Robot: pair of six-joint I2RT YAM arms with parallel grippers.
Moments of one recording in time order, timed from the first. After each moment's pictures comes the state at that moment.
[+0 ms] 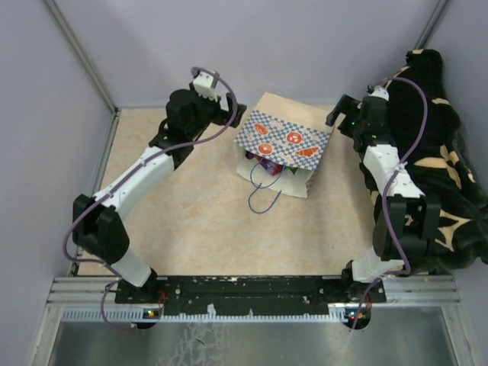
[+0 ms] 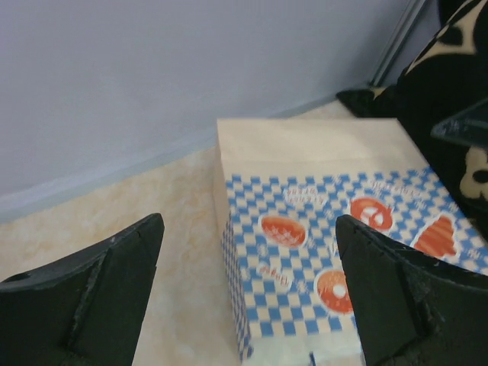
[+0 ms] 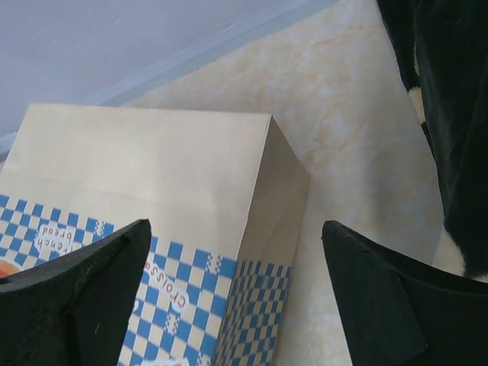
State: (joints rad) left arm -0.50 1.65 1.46 0.15 0.10 -0.12; right arm -0.03 1.54 1.23 -0.12 -0.05 0.42
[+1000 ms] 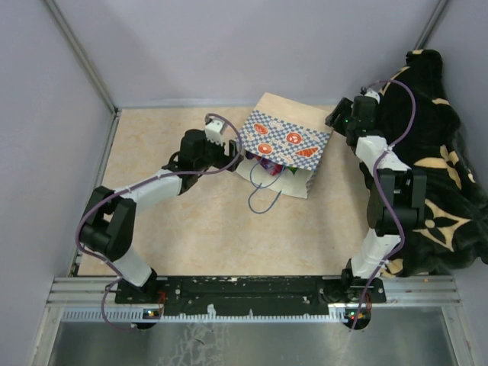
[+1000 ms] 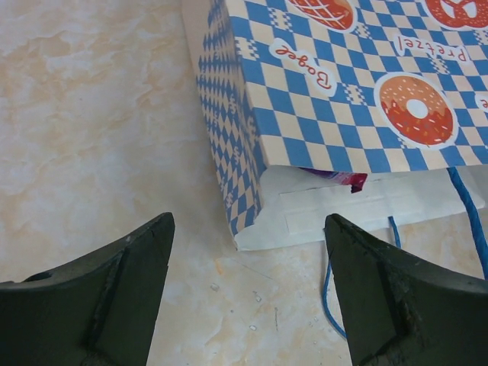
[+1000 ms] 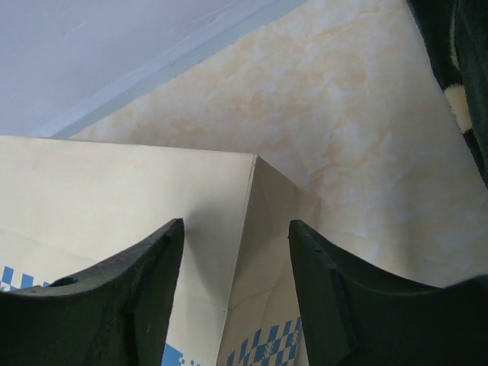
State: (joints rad) left arm -0.50 1.65 1.00 0.29 0.15 -0.13; right arm -0.04 1.79 1.33 -0.01 -0.05 0.49
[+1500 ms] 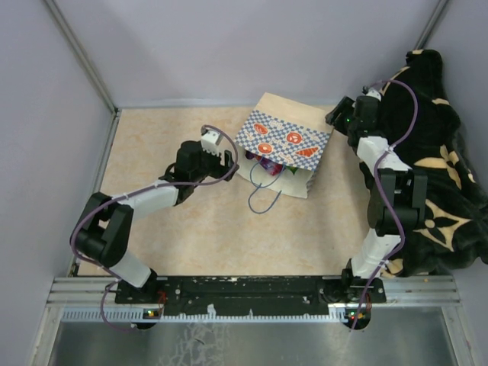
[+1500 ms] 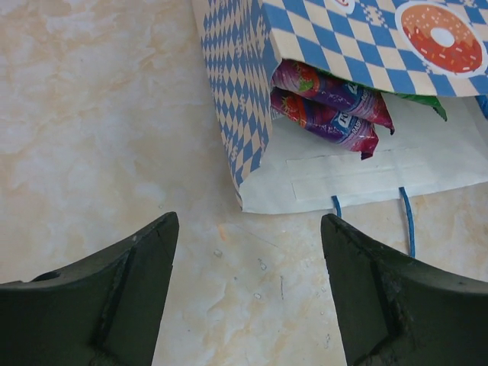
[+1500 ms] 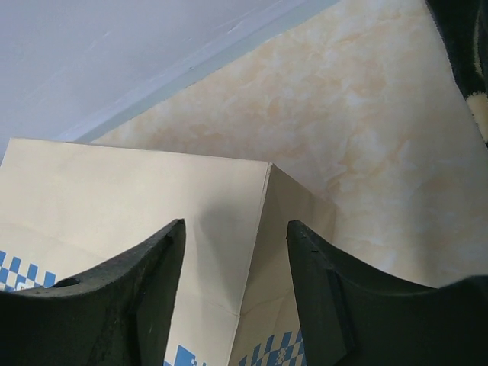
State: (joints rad) left arm -0.50 1.58 0.85 0.36 0.16 -0.13; right arm -0.05 1.79 1.32 0.03 -0.11 0.52
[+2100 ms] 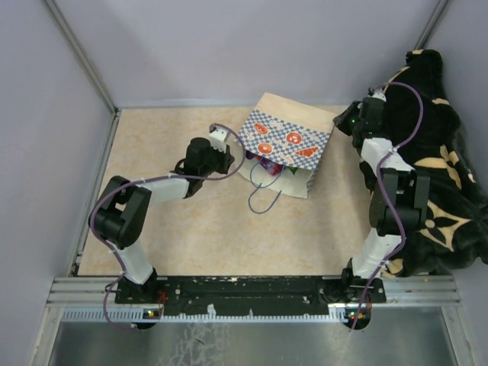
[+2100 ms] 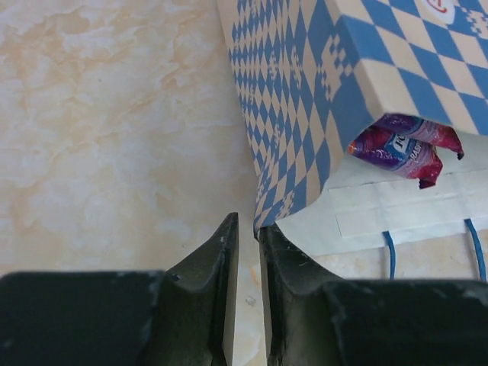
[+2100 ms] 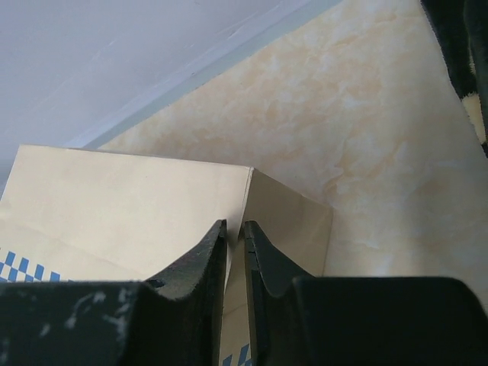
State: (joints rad) left arm -0.50 1.76 0.93 0.47 0.11 -0.06; right arm -0.08 1.79 1.30 0.07 -0.16 0.54
